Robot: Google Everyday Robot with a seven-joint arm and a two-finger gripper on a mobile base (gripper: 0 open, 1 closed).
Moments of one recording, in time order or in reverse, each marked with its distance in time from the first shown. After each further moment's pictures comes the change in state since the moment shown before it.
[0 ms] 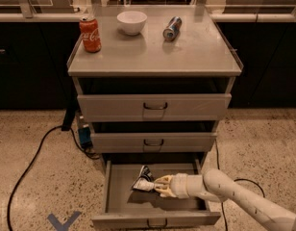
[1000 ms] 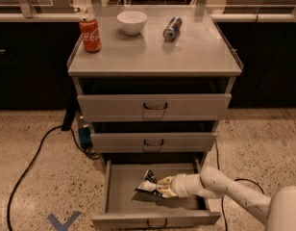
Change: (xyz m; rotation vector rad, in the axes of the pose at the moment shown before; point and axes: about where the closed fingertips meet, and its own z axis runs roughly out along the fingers) arm 0.060 -0.017 0.020 -0.024 0.102 0.126
